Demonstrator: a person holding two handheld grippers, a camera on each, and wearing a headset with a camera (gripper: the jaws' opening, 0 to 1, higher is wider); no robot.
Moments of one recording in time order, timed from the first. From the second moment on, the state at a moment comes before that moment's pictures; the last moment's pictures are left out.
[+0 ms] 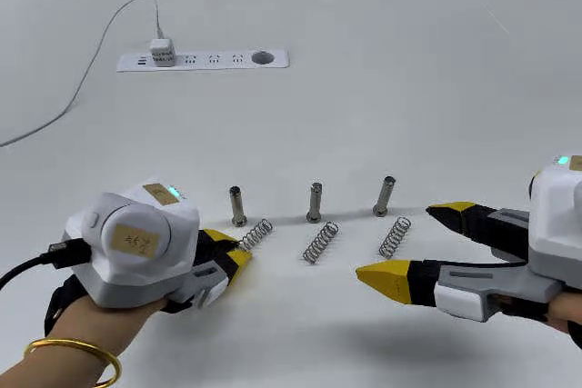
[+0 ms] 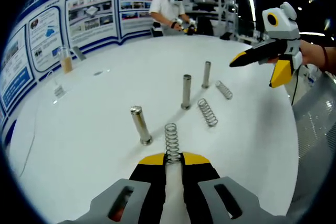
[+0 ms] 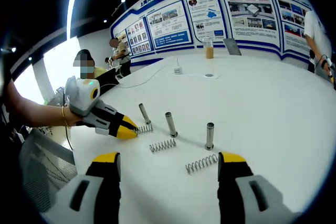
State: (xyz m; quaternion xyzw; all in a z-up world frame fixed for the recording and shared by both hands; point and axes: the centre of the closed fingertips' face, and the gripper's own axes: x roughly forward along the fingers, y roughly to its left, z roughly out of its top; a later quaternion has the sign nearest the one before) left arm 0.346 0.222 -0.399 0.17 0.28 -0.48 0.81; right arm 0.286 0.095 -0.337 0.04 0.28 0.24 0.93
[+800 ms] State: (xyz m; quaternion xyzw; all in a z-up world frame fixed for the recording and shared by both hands) left arm 0.310 0.217 -0.338 0.12 0.19 -0.50 0.83; right arm 0.293 0.139 -0.307 0.17 0.23 0.27 0.92
